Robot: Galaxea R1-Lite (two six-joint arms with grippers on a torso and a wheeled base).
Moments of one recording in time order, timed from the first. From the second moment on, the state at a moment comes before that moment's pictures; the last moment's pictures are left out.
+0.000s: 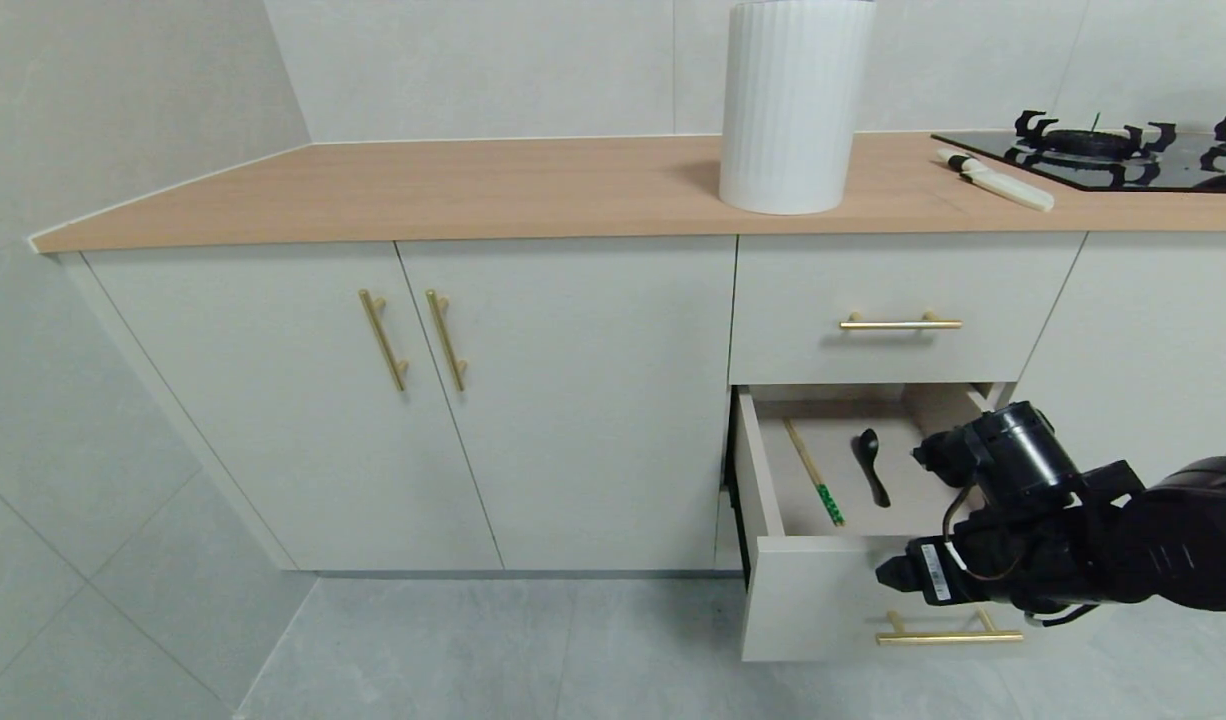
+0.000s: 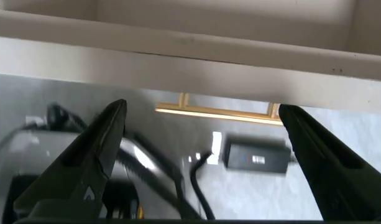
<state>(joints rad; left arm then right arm) 0.00 0.00 0.00 0.00 0.05 -0.01 0.40 1.81 -0.79 -0.07 -0.22 0.23</state>
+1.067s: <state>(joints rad) 0.00 0.00 0.00 0.00 0.05 -0.01 0.30 2.05 -0.92 -0.33 -0.29 0.22</state>
